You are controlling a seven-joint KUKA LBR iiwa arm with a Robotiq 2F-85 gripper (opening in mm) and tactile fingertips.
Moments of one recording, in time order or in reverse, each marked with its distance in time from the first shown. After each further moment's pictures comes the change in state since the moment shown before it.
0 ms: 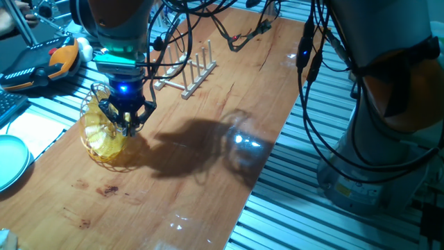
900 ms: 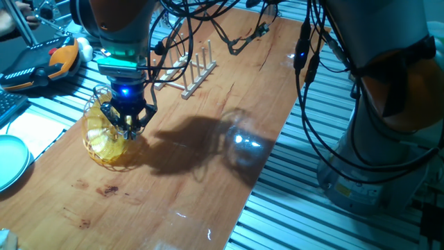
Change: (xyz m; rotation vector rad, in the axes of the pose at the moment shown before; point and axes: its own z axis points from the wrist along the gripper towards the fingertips) arm -0.004 -0.002 0.011 0.001 0.027 0.009
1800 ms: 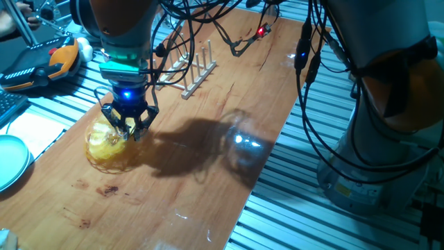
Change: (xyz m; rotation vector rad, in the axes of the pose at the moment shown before) arm -0.002 -0.003 0.005 -0.004 -0.034 -0.023
